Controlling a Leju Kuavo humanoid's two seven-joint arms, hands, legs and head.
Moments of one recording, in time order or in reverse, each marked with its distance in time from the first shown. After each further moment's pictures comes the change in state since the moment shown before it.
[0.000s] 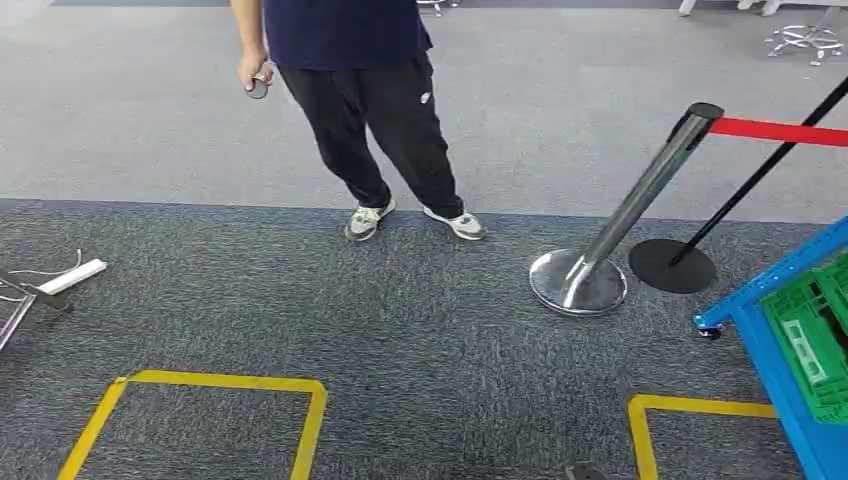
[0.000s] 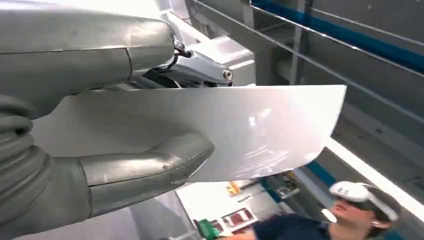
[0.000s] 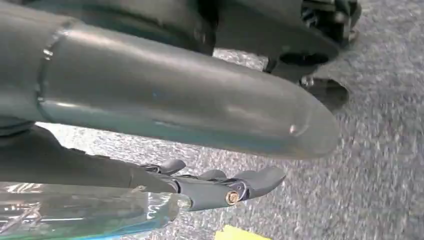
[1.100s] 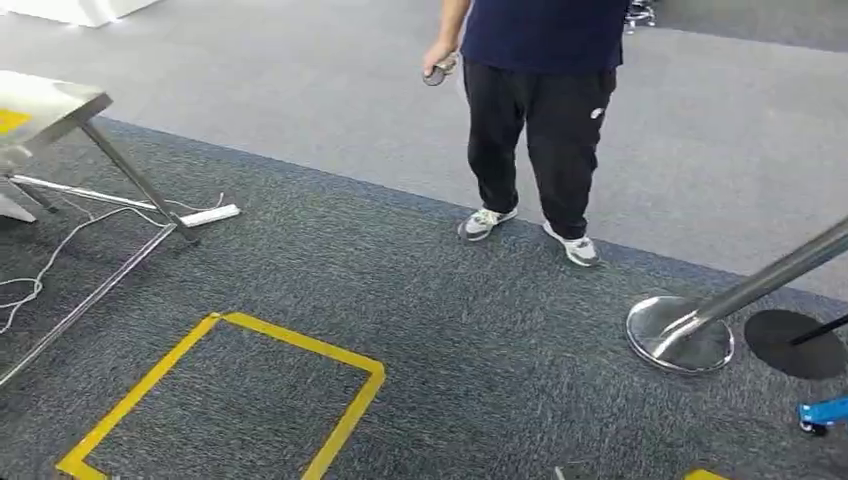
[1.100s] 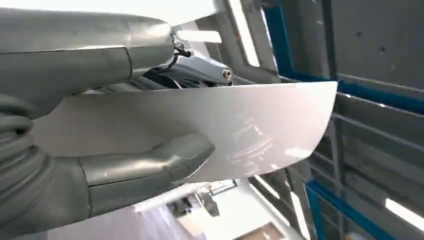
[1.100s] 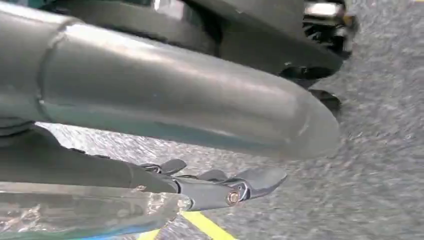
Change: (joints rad) left arm -0.028 -0.050 0.049 -0.006 -0.037 -0.090 0.000; right arm -0.002 0.017 -0.002 0.002 -0.009 0.010 -0.003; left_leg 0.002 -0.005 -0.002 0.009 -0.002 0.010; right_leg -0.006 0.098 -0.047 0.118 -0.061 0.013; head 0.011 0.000
